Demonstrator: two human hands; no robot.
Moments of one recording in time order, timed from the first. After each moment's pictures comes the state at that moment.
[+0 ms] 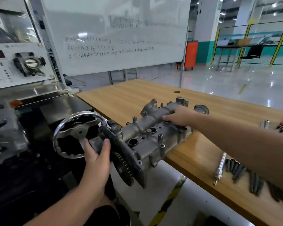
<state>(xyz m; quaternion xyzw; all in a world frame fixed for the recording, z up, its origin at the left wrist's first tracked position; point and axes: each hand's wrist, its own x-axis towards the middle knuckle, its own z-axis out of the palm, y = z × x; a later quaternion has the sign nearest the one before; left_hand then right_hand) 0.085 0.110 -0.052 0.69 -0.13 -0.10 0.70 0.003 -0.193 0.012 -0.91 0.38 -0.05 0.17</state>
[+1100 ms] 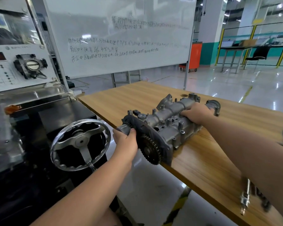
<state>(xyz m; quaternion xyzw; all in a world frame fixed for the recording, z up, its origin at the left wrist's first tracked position) 0.129 0.003 -0.031 0.72 -0.12 -0.16 0.67 0.043 -0.280 -0.002 -0.86 0.47 -0.16 0.11</state>
